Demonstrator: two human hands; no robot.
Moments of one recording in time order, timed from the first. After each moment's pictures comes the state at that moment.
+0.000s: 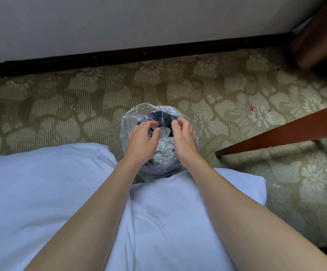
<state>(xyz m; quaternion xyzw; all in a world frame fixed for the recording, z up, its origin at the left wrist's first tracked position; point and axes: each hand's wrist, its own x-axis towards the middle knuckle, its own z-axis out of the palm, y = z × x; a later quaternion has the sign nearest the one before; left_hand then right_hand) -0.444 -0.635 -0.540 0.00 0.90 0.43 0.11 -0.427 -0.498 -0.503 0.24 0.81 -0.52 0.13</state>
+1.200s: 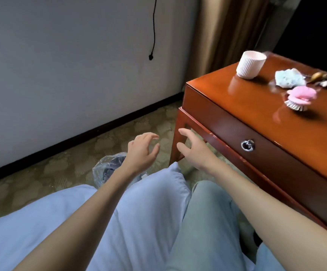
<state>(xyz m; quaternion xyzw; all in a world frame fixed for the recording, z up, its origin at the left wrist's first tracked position) -0.291 -0.543 -0.245 0.34 0.88 0.32 0.02 -0.180 -0.379 -0.199 0.18 0.87 -0.46 -0.05</state>
